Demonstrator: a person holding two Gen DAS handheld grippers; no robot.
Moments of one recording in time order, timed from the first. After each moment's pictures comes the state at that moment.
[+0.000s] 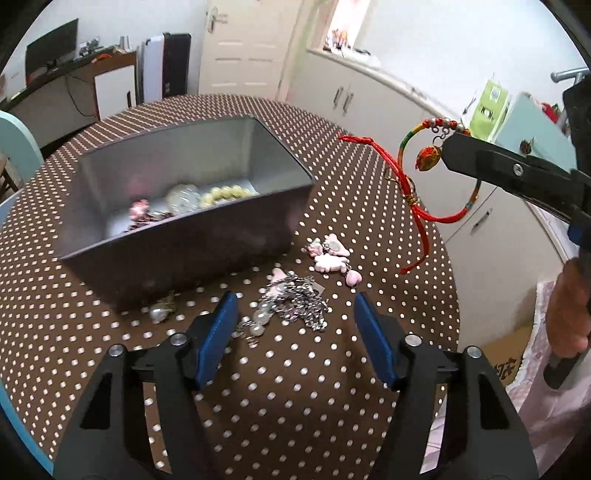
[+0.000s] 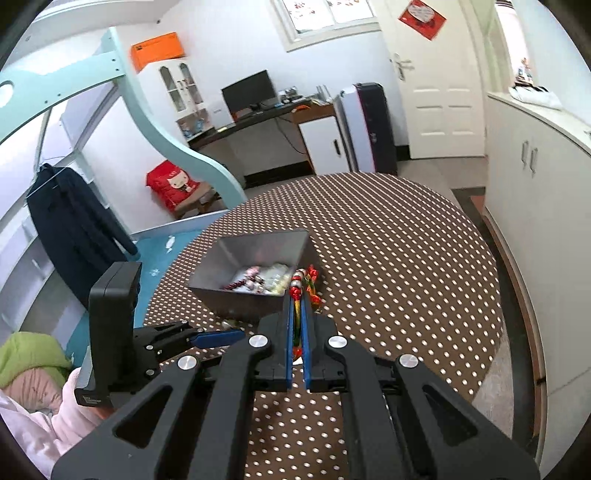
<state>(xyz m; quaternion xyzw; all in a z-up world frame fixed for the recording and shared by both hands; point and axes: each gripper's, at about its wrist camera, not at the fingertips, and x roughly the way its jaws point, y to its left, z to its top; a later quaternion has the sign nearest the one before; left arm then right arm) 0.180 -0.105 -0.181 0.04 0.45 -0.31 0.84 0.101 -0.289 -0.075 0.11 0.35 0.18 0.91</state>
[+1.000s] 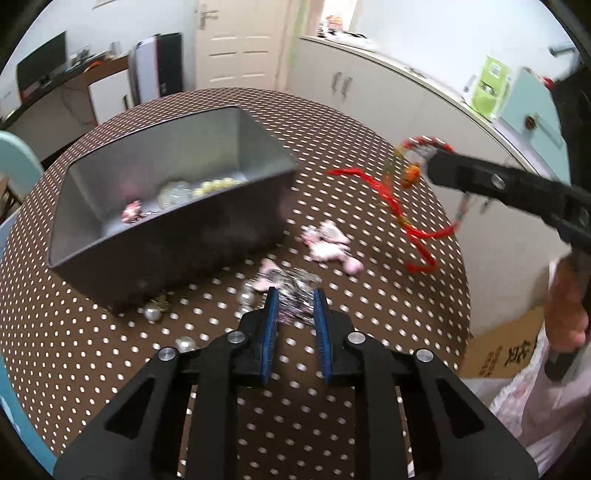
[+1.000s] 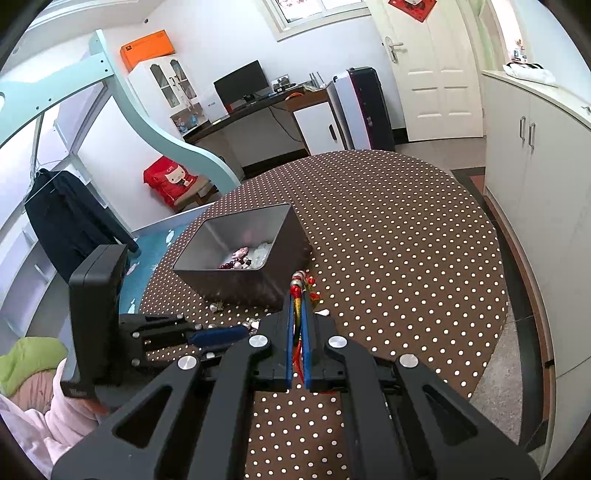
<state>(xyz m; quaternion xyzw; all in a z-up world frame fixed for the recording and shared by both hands) 0.163 -0.115 -0.187 0.09 0.45 -0.31 0.83 0.101 -0.301 -0.093 0.13 0.37 0.19 0.90</state>
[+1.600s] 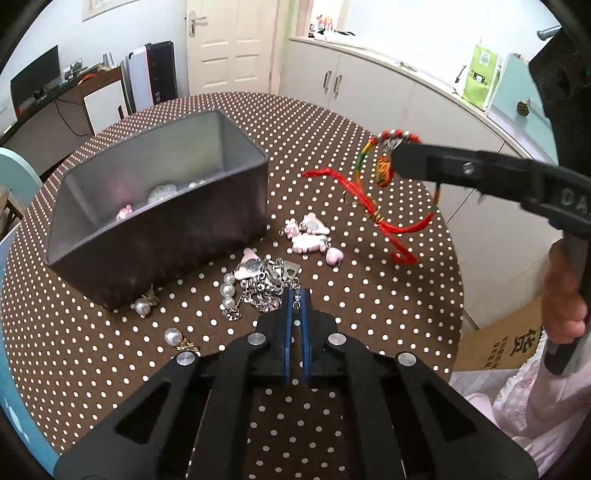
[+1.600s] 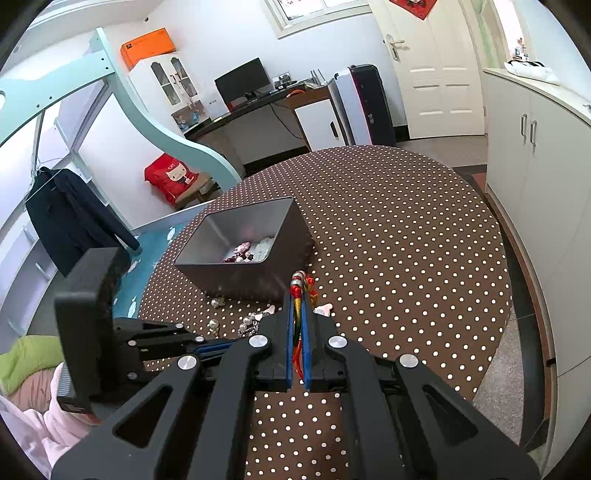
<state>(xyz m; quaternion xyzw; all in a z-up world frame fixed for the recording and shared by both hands) 0.146 -0.118 -0.185 0.10 0.44 -0.31 0.84 0.103 -0.299 -0.094 0.13 0.37 0.19 0.90</state>
